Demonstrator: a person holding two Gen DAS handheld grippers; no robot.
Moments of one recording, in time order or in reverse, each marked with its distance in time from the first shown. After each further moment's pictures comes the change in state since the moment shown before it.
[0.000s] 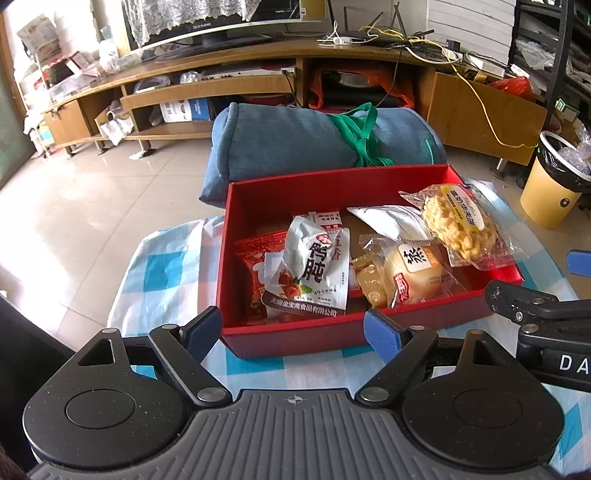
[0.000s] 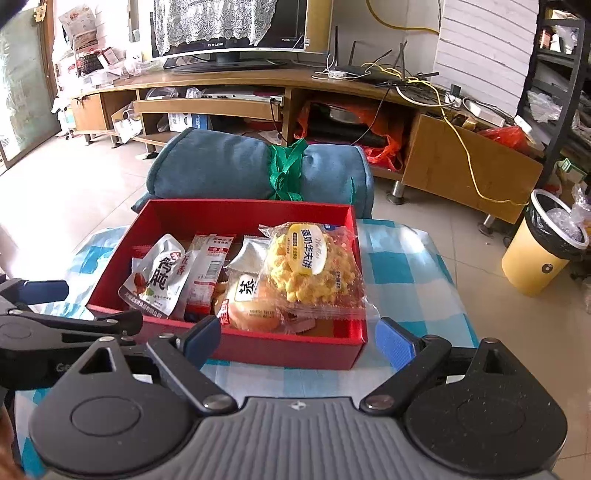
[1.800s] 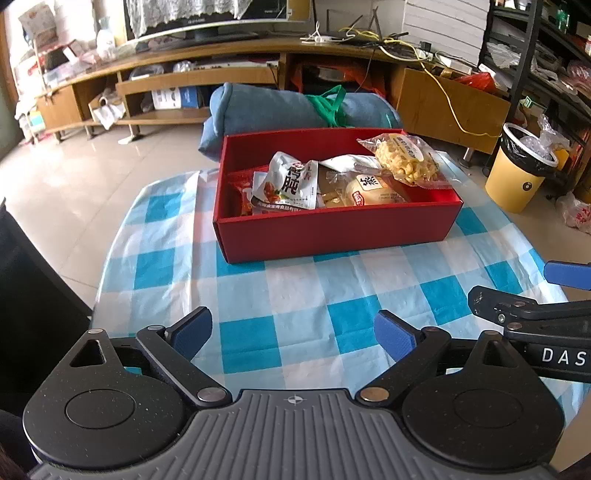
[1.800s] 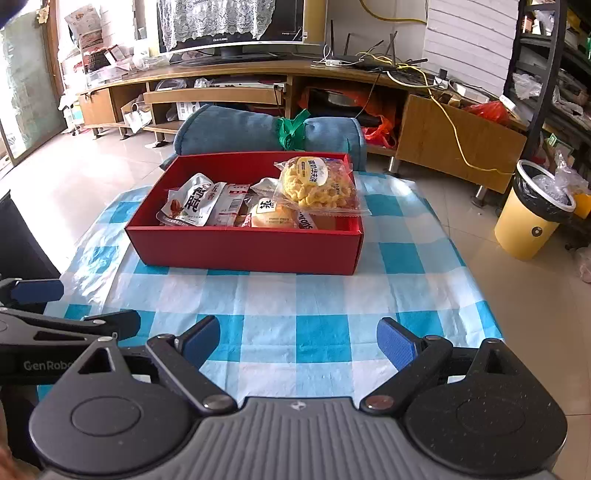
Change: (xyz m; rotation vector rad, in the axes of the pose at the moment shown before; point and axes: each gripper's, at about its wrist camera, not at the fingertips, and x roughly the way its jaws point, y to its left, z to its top) left arm -0.064 0.005 -0.084 -0.008 -0.014 -0.090; right arm -0.064 0.009 -0.086 0.023 0.013 0.014
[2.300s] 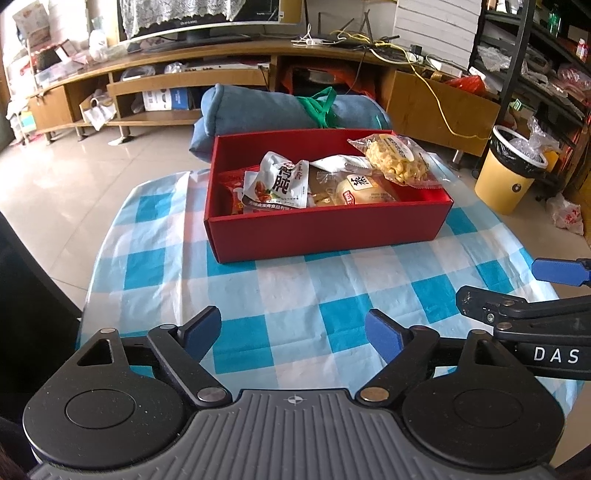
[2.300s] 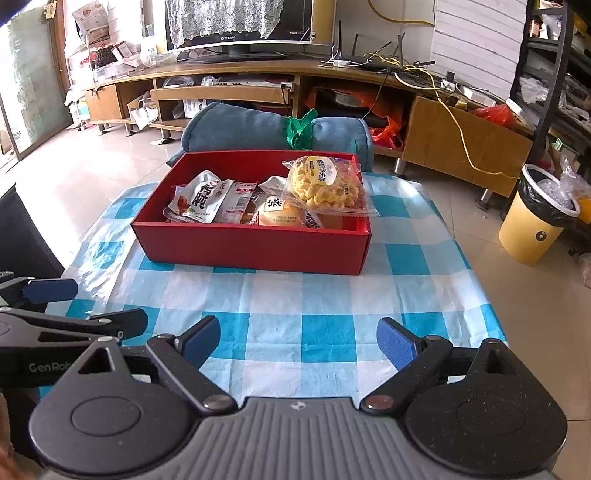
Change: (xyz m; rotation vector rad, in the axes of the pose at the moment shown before) left arm 0.002 0.004 -0.004 -0.007 -0.012 -0.046; right arm 0.000 0.004 -0.001 -0.018 -0.002 0.012
